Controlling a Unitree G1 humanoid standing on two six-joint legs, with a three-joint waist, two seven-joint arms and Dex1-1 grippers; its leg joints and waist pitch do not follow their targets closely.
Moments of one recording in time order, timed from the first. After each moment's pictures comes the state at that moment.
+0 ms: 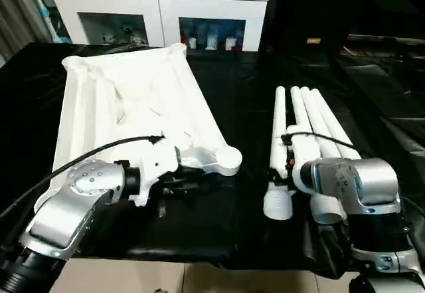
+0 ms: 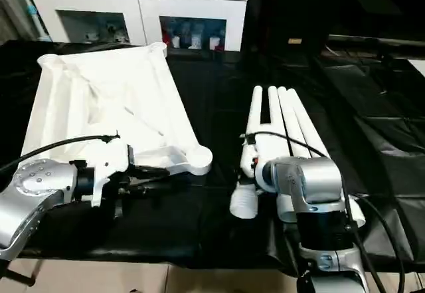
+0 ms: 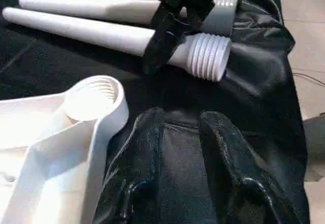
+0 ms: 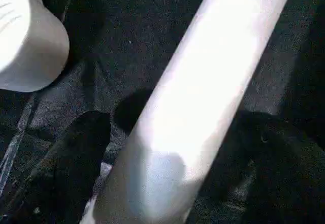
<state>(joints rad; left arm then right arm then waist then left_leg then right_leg) -0.27 0.62 -0.24 -0.20 -0.25 0.39 -1.04 -0.51 -0.20 -0.03 0.01 0.18 1.42 0.24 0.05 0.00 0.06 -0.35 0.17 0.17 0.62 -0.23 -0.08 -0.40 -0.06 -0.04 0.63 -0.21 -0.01</state>
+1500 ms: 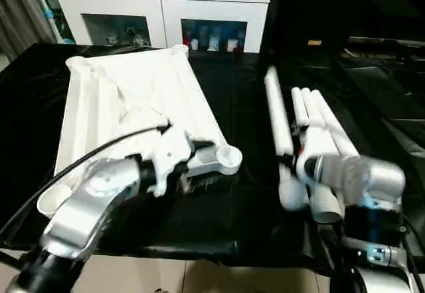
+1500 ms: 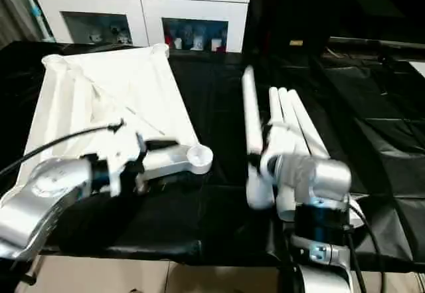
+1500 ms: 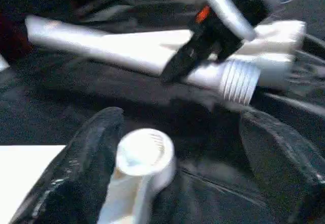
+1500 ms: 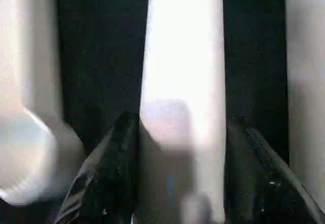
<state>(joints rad) -0.32 0.46 -0.21 -0.18 -0.21 0.35 -0.80 -0.60 -0.06 -0.35 0.02 0.24 1.20 0.12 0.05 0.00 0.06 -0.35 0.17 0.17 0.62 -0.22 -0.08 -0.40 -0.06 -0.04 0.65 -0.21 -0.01</state>
